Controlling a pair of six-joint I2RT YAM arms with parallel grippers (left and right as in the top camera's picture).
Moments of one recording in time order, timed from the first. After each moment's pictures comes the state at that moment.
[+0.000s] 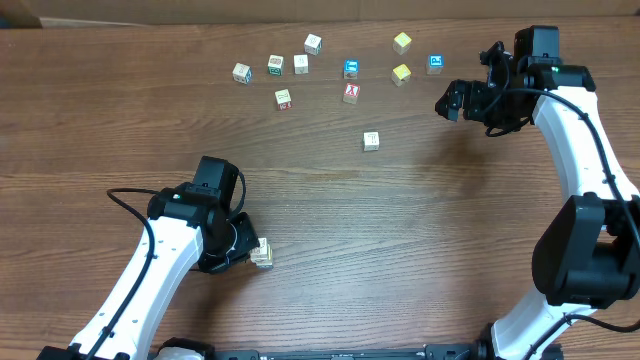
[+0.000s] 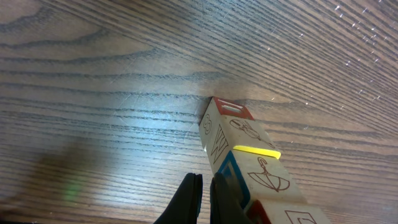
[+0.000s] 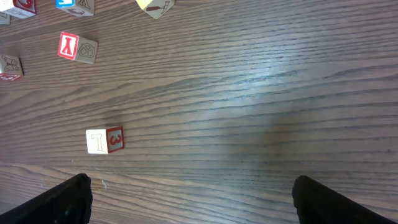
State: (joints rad) left arm -0.22 1.34 0.86 -1.06 0.16 -0.64; right arm -0.09 1.90 1.60 -0.90 -0.32 0.05
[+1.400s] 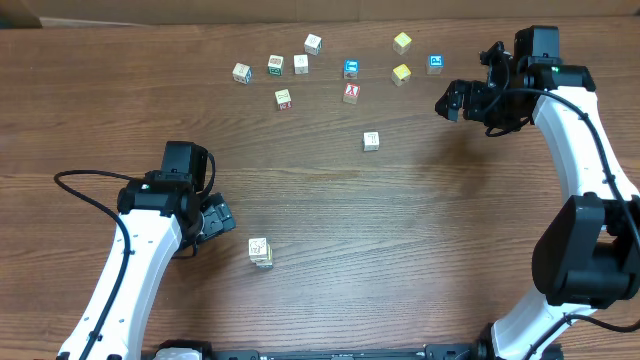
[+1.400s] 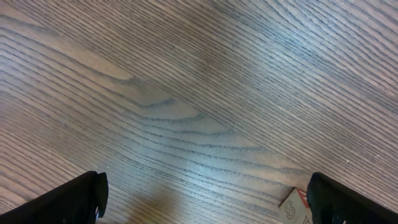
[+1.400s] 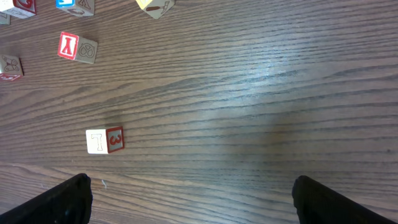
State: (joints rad) left arm -0.08 1.34 0.95 -1.08 -0.19 -0.59; right arm -0.09 1.90 1.60 -0.90 -0.32 0.05
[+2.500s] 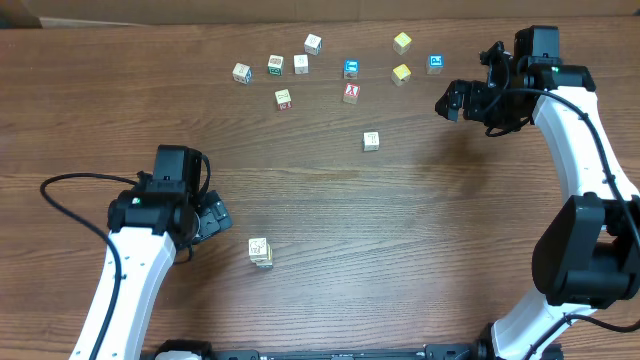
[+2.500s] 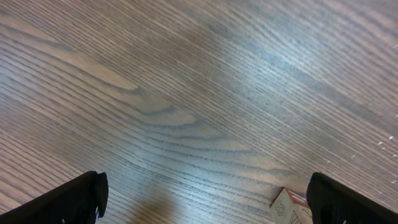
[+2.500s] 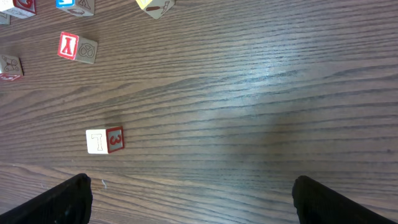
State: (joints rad) left arm -0.08 1.24 0.95 -1.08 -0.20 -0.58; right arm -0.09 1.90 1.60 -0.90 -0.32 0.05
